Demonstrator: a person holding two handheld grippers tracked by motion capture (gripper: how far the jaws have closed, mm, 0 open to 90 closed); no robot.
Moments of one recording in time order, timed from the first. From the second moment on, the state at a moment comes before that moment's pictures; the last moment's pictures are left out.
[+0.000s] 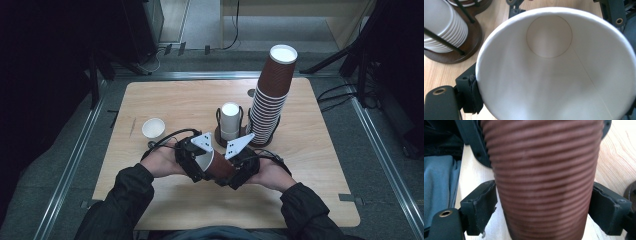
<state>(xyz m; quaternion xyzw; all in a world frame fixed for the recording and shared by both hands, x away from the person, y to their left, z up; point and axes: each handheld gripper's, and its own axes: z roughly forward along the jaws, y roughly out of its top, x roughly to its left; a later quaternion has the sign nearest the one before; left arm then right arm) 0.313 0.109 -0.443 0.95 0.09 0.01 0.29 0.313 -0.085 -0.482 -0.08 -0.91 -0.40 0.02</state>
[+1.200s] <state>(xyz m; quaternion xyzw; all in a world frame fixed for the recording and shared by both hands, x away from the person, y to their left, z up) 0.321 0.134 -0.438 0.92 0.14 -0.01 0.37 0.319 -0.106 -0.472 -0.10 -0.90 -0.42 0.00</state>
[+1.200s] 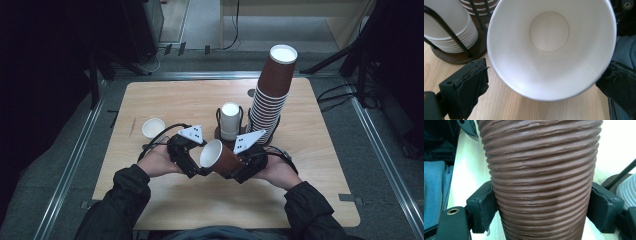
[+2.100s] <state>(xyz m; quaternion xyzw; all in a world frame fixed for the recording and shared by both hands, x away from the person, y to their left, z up) 0.325 0.130 -0.437 0.88 0.17 -0.03 0.43 0.321 -0.114 -0.469 -0.10 -0.87 -0.47 -0.02</state>
